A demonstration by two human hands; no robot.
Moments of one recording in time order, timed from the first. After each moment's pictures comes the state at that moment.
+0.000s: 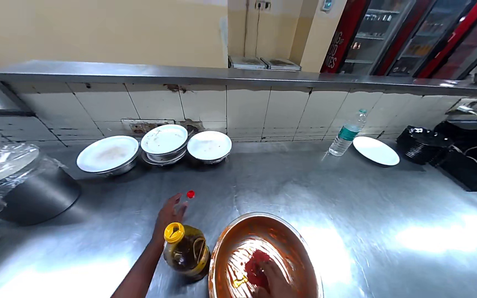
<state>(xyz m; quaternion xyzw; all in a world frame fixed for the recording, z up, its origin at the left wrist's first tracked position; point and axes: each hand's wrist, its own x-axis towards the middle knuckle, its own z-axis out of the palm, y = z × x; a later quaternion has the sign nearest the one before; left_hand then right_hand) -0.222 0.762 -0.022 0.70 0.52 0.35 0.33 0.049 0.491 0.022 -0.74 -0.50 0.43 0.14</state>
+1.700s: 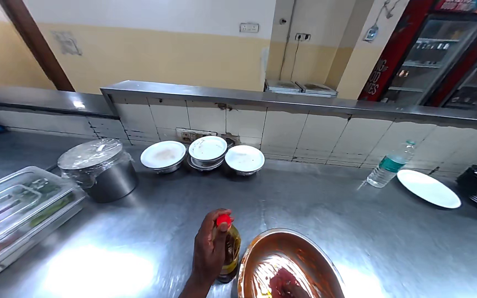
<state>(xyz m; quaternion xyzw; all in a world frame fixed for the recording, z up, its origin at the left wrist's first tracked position) -0.176 0.621 0.091 0.66 0.32 0.64 0.23 0.058 0.486 -0.011 -0.73 -0.55 0.37 0.17</state>
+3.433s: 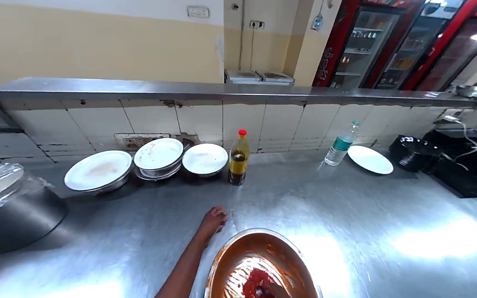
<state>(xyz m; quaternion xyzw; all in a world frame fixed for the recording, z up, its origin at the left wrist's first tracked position) -0.080 0.749 0.008 0.52 0.53 0.23 0.63 0.060 0.480 0.003 -0.74 -0.48 0.41 0.23</state>
